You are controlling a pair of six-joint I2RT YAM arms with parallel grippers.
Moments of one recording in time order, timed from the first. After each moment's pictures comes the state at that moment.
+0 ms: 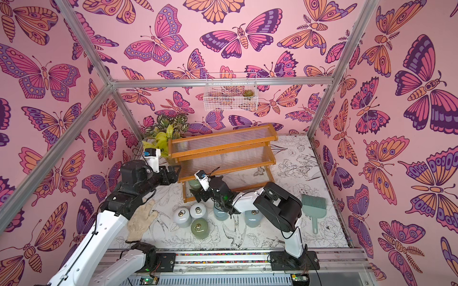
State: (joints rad) left arm -0.23 0.91 0.91 -0.45 0.14 -0.30; right arm 0.95 1.97 0.99 0.68 0.03 0.06
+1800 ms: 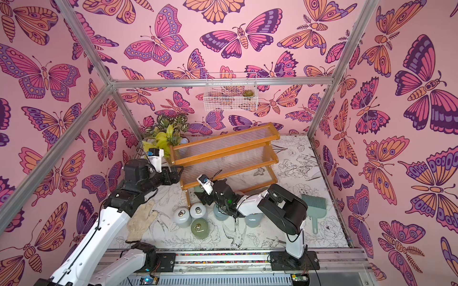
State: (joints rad) left arm -0.23 0.95 0.91 -0.45 0.18 -0.30; right arm 0.96 1.87 0.86 0.68 0.02 -0.02
